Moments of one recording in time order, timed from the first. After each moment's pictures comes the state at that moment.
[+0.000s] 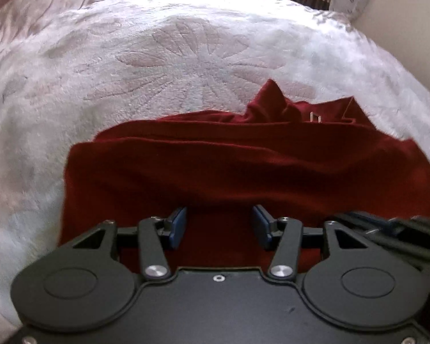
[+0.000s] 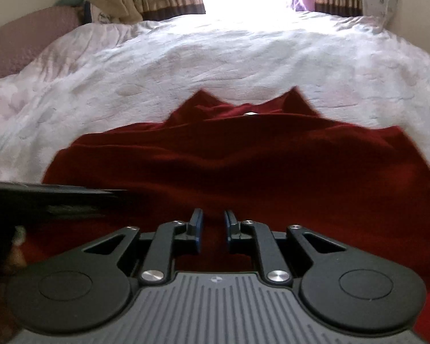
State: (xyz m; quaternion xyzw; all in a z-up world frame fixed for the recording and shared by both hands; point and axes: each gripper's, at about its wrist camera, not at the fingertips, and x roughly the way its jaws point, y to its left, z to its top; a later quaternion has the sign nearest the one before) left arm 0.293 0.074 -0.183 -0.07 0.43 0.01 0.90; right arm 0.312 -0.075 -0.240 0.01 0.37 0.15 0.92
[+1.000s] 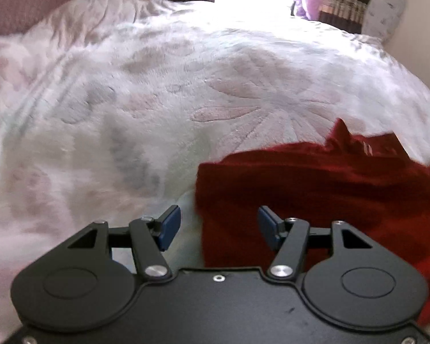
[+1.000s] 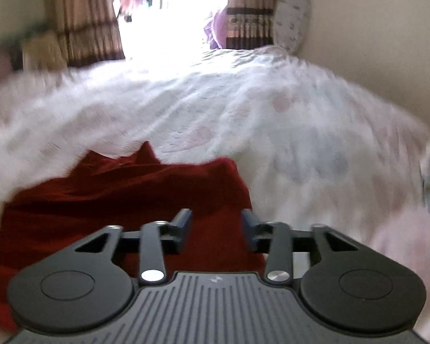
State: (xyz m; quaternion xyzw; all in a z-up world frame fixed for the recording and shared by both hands) left arm 0.232 0.160 -0.136 -0.06 0.40 0.08 0.91; right arm 0.217 -0.212 -0.179 0.07 0.31 0.00 0.95
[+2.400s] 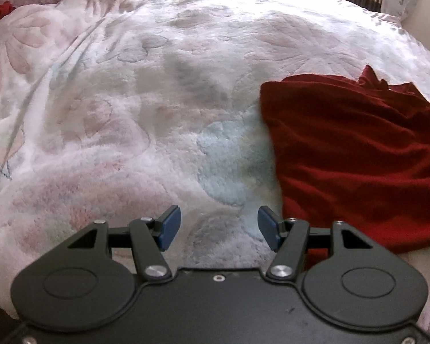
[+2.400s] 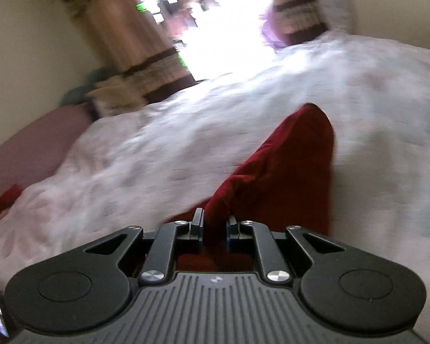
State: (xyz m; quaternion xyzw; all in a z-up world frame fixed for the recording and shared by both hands) left arm 0.136 0.204 -0.175 -0.06 0.44 0.11 0.89; right arm 0.192 -0.082 -0.127 0.19 0.27 0.18 0.93
